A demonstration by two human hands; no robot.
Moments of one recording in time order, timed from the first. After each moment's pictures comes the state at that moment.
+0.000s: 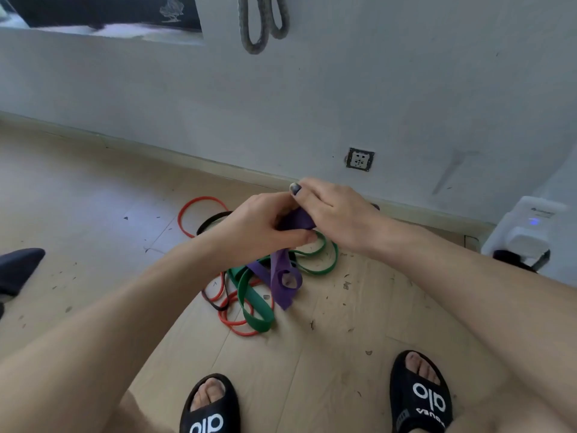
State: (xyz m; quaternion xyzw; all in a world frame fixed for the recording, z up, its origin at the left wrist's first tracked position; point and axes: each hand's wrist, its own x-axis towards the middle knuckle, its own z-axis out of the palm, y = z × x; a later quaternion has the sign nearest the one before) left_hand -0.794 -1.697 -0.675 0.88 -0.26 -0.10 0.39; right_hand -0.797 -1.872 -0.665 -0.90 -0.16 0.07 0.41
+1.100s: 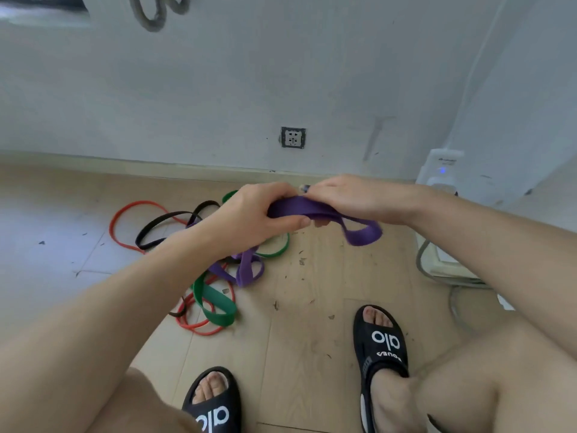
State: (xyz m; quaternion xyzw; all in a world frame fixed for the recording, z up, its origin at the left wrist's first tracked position) left_hand -0.792 -1.759 -0.697 0.87 -0.34 -0.12 0.35; right_hand -0.828 -1.962 -0.665 -0.91 -0.01 0.20 0.36
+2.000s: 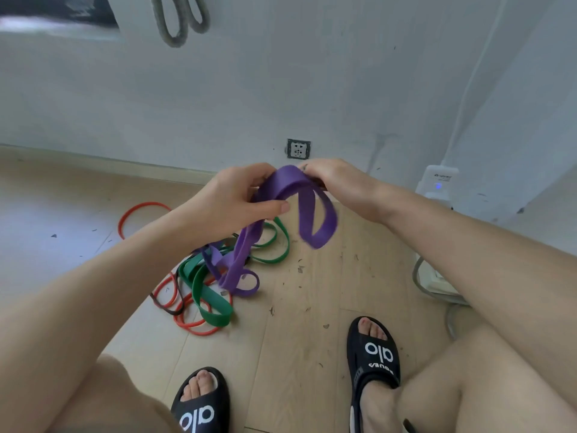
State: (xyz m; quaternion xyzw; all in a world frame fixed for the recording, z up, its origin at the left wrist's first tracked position) left_hand -0.803 -1.742 -0.662 0.85 -0.30 -0.11 0.43; right_hand -0.820 -1.950 -0.651 -0.87 -0.05 0.09 0.47
